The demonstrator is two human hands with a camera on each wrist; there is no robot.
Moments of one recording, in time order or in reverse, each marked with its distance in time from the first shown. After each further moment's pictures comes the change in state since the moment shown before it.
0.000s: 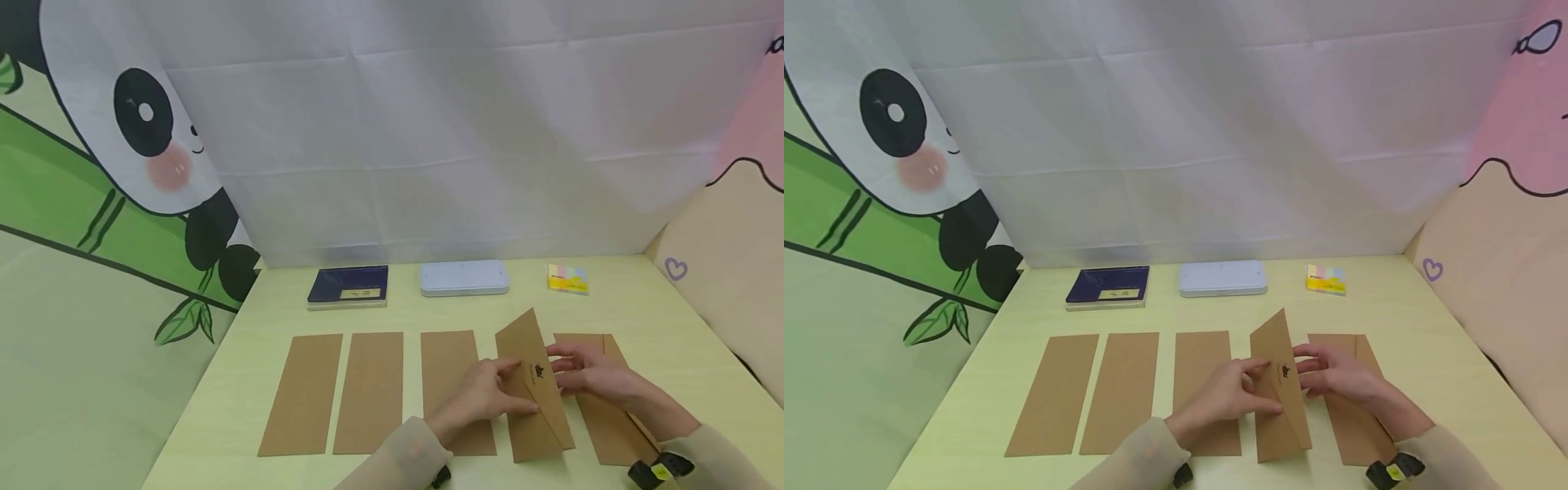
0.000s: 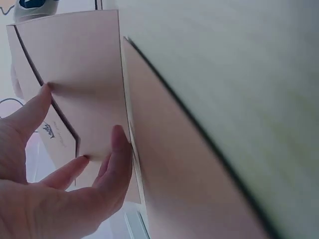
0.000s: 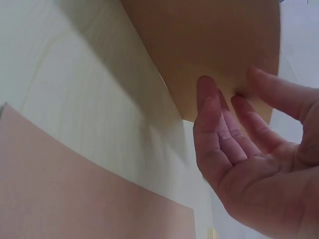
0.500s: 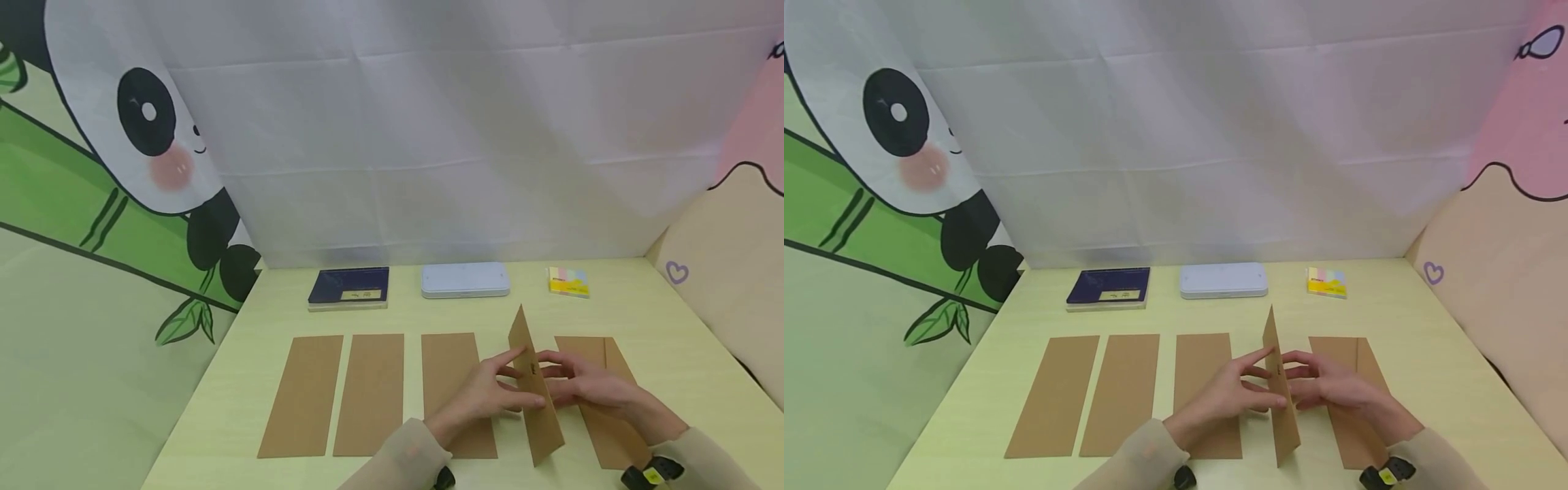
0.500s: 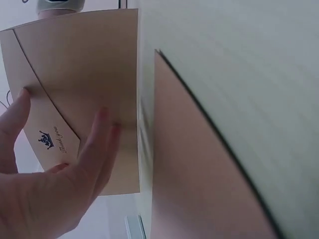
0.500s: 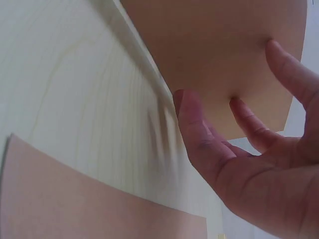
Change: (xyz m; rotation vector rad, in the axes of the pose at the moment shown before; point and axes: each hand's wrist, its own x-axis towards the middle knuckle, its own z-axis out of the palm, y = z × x) left_hand -0.004 0.004 -0.001 -0.489 -0.084 0.012; right_hand 0.007 0.003 0.011 0.168 -0.065 0.097
